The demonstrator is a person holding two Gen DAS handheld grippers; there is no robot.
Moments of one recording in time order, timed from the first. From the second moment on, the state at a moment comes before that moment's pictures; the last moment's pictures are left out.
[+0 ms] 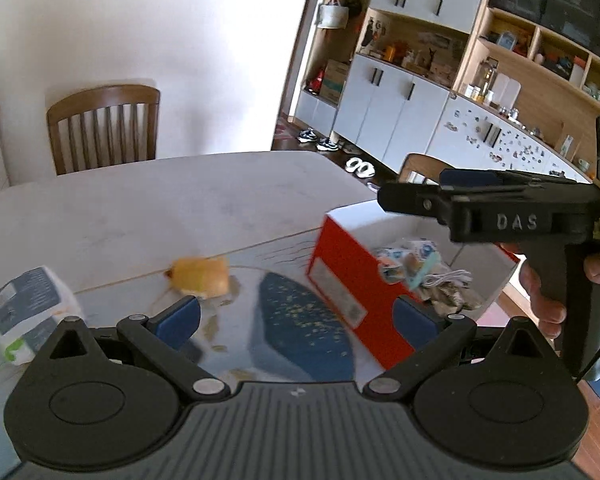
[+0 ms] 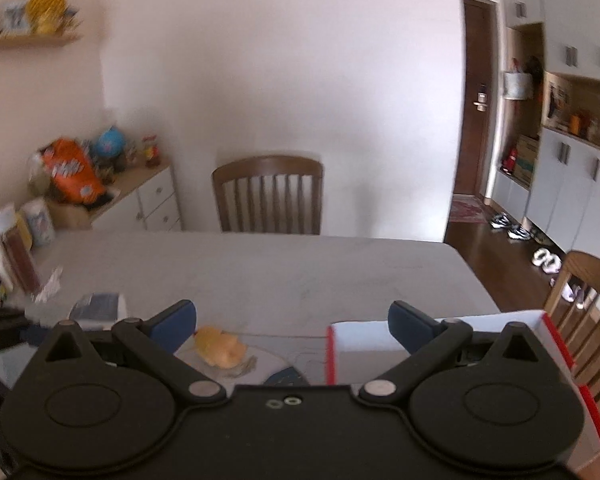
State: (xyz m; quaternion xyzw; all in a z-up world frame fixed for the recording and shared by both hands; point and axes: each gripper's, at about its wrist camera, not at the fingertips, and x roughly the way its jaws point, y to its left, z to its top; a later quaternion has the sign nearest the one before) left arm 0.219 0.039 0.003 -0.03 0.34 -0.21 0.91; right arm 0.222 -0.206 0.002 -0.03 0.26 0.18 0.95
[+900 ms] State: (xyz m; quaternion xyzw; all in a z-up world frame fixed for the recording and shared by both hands) left arm 0.242 0.174 -0.046 -0.02 0.35 -0.13 0.93; right arm 0.248 -0.104 -0.046 -0.08 0.32 0.23 0.91
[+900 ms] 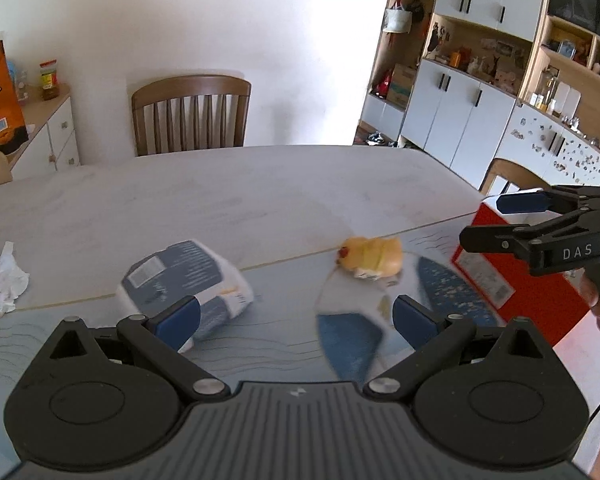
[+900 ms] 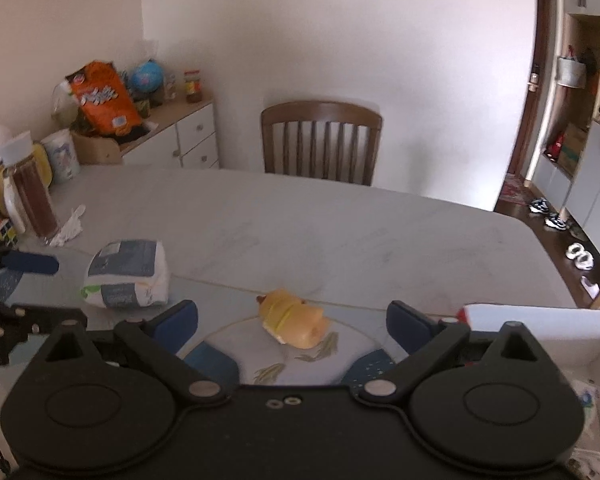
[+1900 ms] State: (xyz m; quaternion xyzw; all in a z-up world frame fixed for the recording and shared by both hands) left arm 0.306 0.248 -0.095 0.06 0.35 -0.18 0.92; right arm 0.317 -0.059 -0.109 -0.20 0.38 0.30 0.85
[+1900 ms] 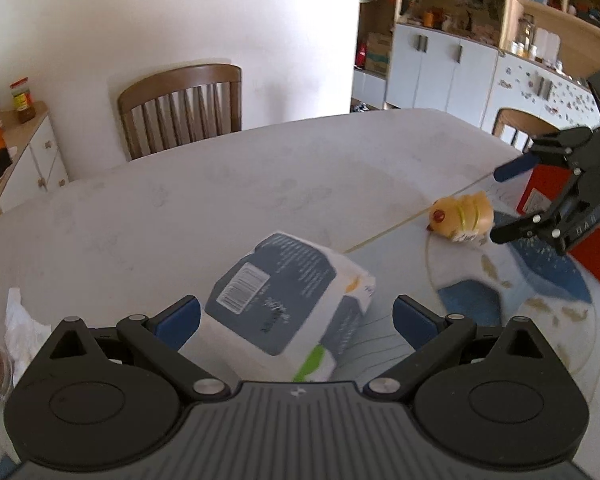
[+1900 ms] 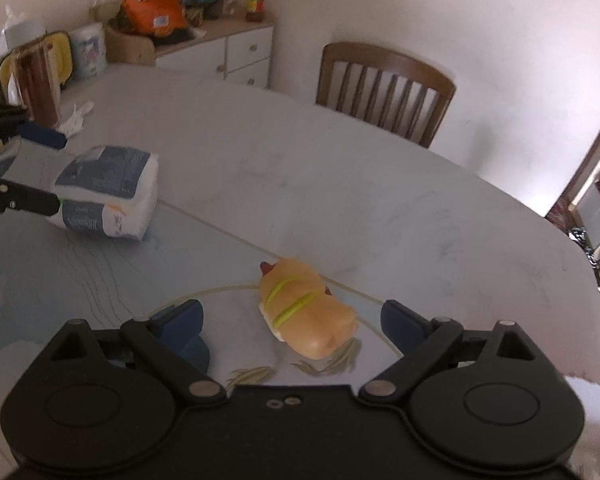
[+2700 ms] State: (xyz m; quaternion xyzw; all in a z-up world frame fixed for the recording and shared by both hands) left arm 0.334 0.243 -0.133 0.13 0.35 -0.26 0.89; right arm 0.355 -0.031 -0.141 -0.30 0.39 0.33 0.81
